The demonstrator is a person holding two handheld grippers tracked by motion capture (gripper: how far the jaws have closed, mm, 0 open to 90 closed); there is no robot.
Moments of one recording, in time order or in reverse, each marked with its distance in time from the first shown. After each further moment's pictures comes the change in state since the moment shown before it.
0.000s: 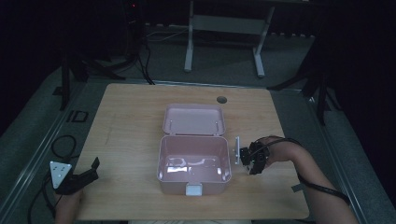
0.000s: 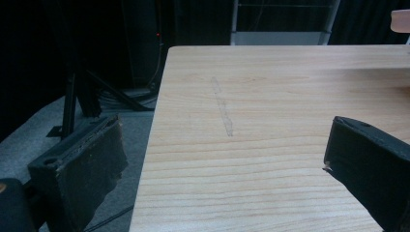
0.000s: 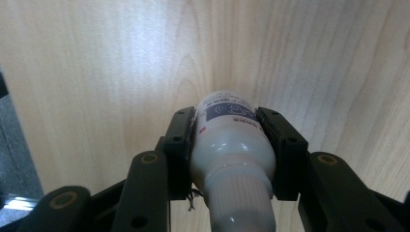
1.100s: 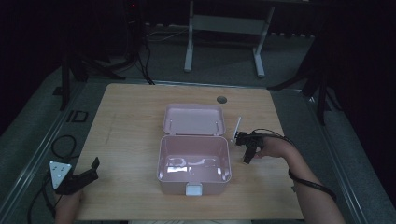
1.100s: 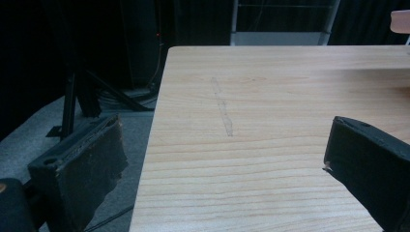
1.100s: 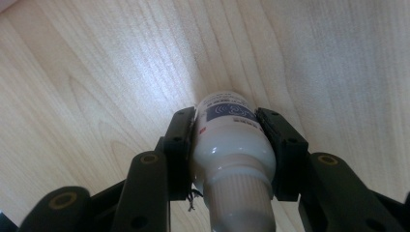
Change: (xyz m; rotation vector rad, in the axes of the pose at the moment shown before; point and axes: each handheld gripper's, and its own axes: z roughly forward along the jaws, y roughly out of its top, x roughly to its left) left arm 0.000 0.000 0.000 -0.002 -0.001 -0.002; right arm -0.056 -0.006 0.018 -0.042 0.063 0.499
